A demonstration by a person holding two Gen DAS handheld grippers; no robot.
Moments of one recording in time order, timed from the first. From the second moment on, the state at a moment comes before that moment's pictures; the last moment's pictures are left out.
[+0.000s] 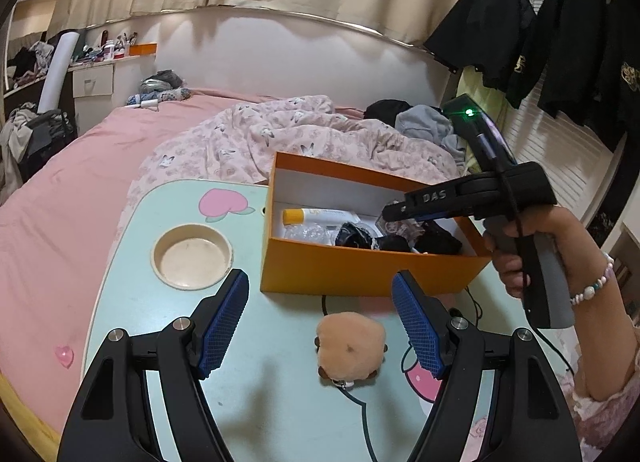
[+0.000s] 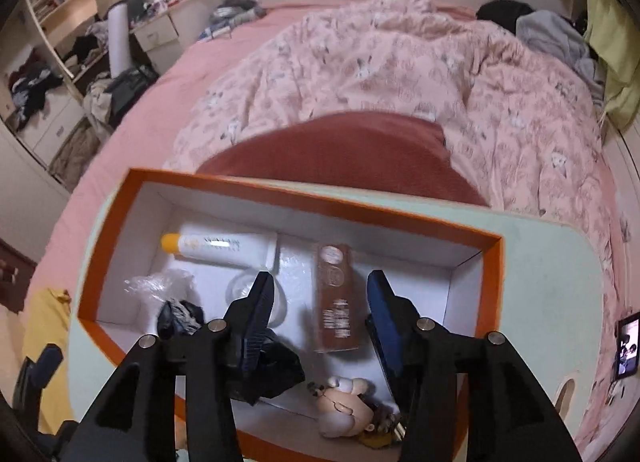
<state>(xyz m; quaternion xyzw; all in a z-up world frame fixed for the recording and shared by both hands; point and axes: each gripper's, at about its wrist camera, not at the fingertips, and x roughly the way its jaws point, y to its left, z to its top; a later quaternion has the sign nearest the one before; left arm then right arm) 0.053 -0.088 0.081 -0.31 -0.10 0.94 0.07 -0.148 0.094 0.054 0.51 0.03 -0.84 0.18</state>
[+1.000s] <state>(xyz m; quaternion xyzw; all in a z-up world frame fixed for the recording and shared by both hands) -0.097 0.017 0.068 -0.58 0.05 0.80 0.15 -0.015 0.181 0.069 0.45 -0.13 -0.84 0.27</state>
